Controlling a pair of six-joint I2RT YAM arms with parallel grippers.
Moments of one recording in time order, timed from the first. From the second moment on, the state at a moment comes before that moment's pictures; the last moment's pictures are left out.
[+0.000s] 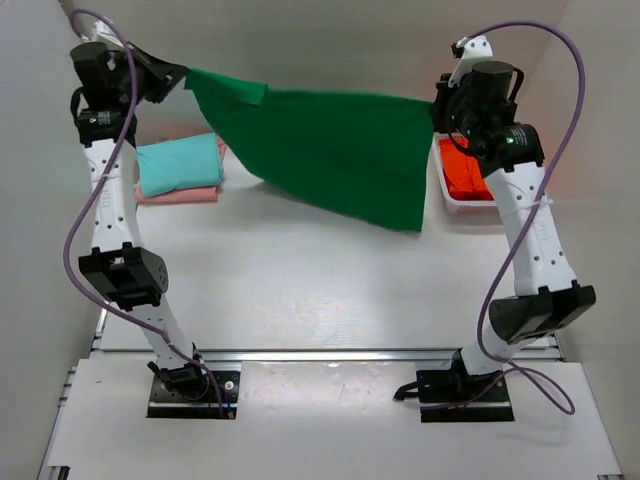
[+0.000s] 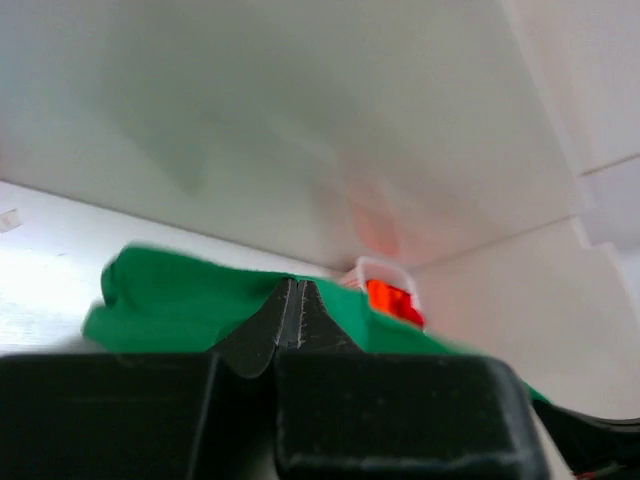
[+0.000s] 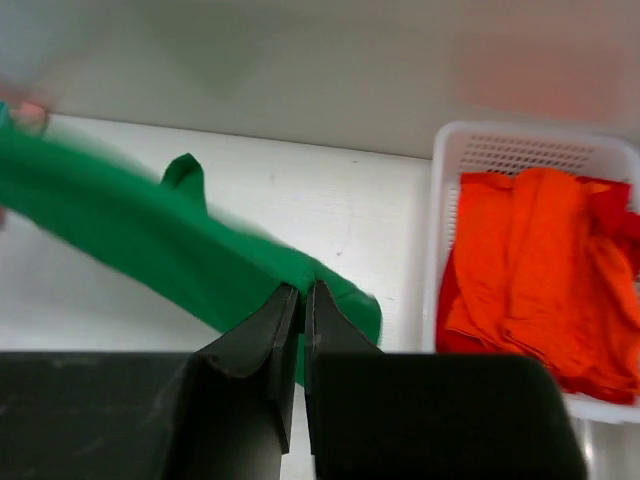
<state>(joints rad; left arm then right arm) 0.16 1.89 2.24 -0.48 0.46 -0.77 0.20 1.63 2.01 -0.69 0.00 0.07</state>
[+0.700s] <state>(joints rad) 0.22 1.63 2.11 0.00 0.70 -1.20 0.22 1.34 1.96 -0.65 -0.03 -0.05</state>
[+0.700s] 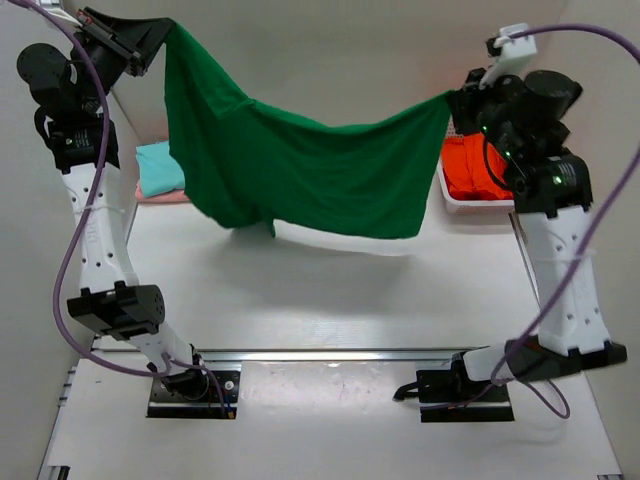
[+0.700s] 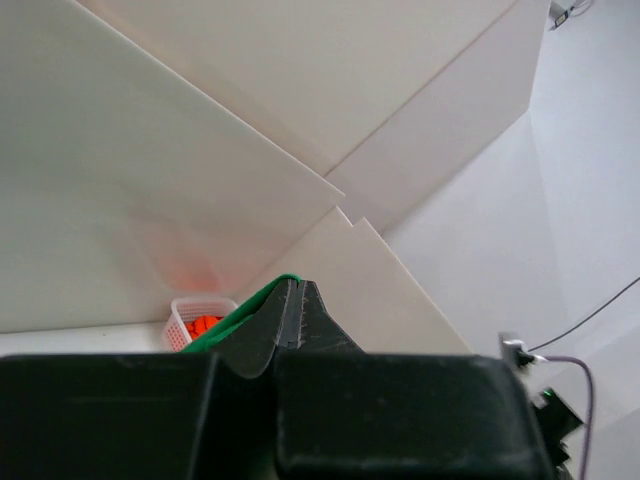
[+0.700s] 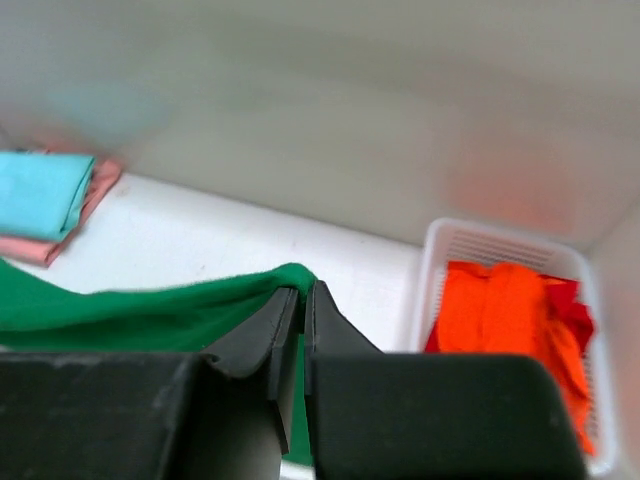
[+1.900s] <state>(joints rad) 0.15 1.67 1.73 0.16 0.77 -1.19 0.01 1.63 1.83 -0.42 -0.23 0.03</state>
